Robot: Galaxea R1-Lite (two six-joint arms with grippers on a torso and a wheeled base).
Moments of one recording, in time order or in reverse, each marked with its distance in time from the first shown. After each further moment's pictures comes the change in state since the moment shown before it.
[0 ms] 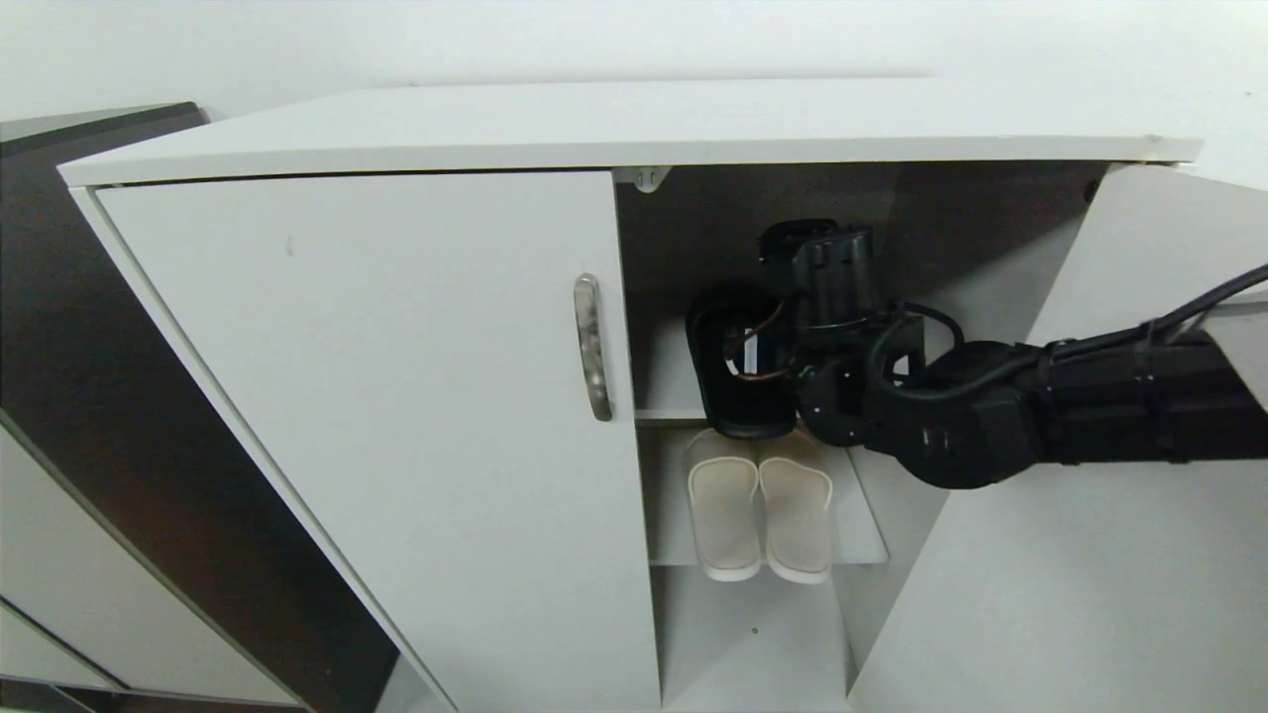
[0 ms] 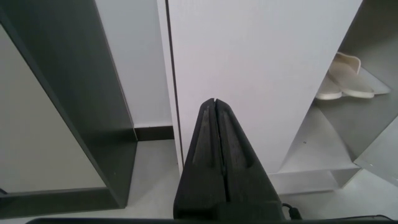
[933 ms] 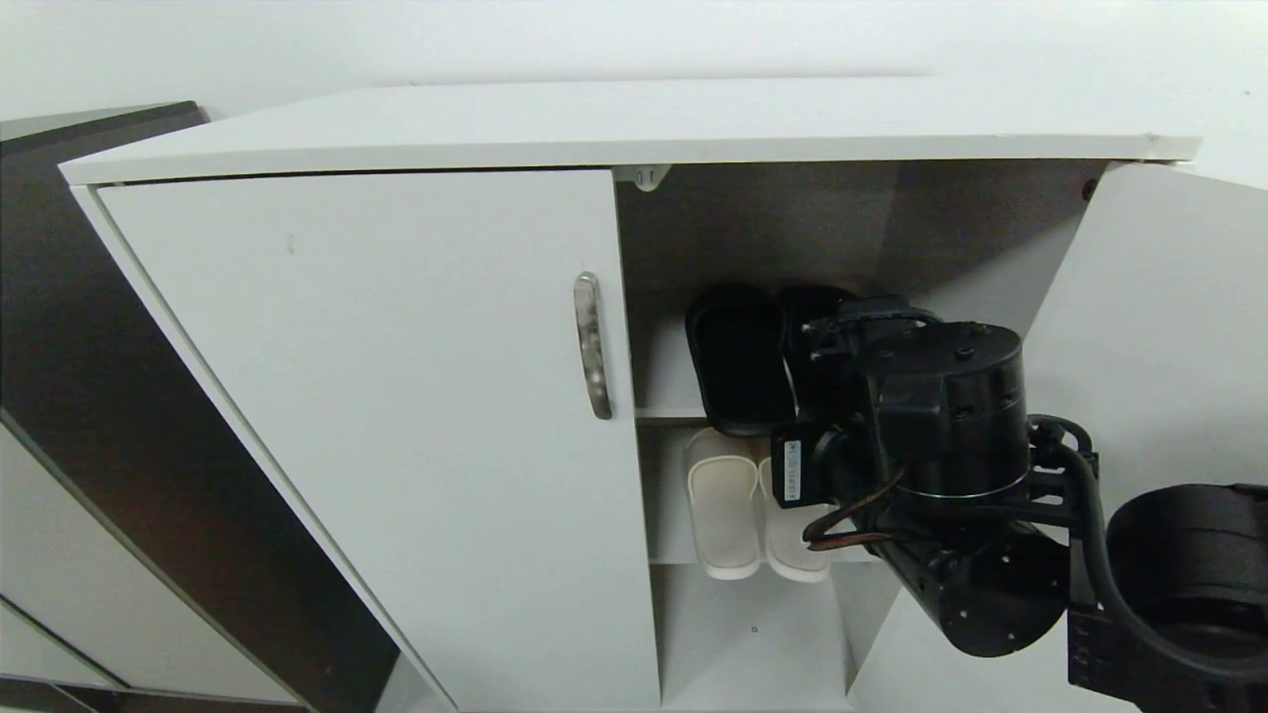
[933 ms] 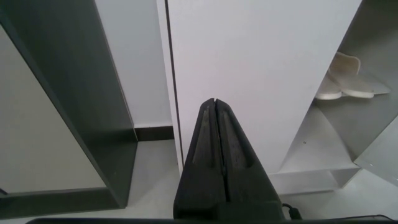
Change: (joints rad) left arm 0.000 0.000 0.000 0.000 0.000 0.001; right arm 0.191 -0.293 0.510 -0.144 -0.028 0.065
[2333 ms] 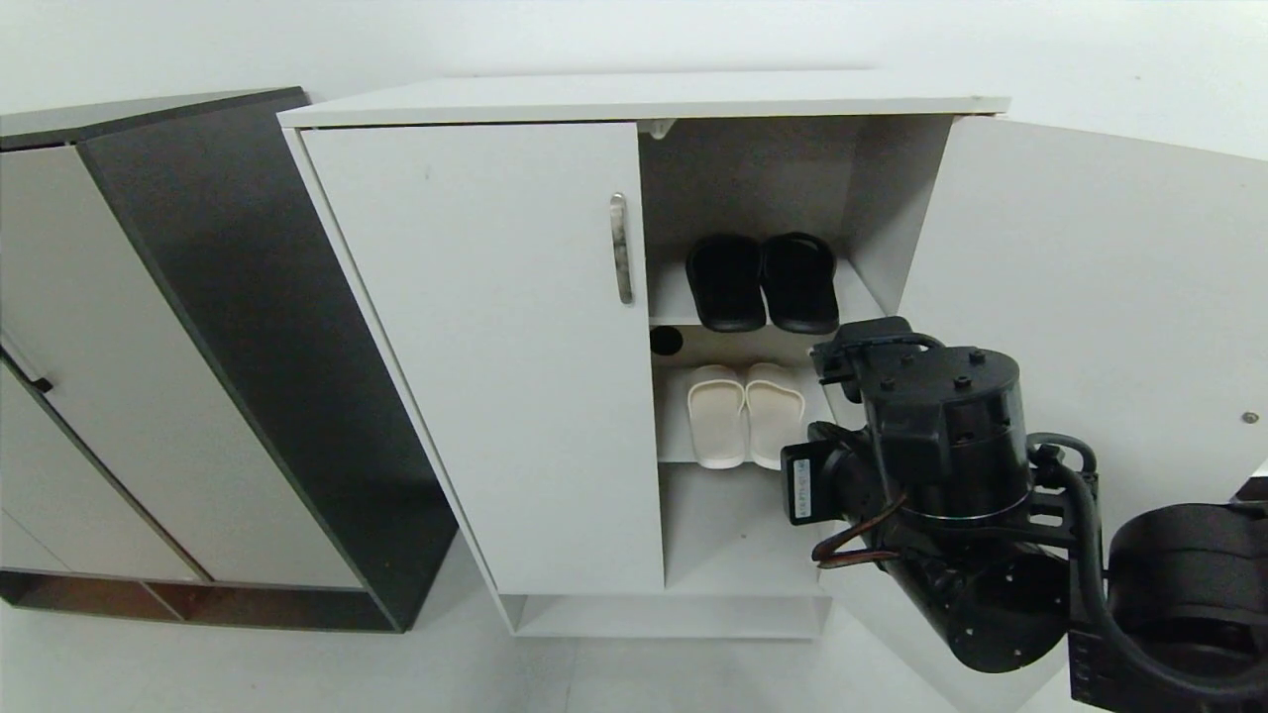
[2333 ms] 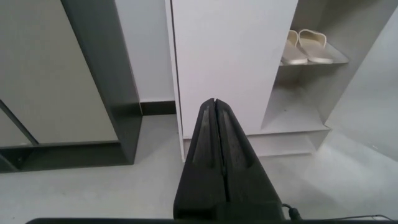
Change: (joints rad) left arm 0.000 0.000 0.000 -0.001 0.000 -0.001; right arm -0.017 0.002 0.054 -0.024 0.004 -0.011
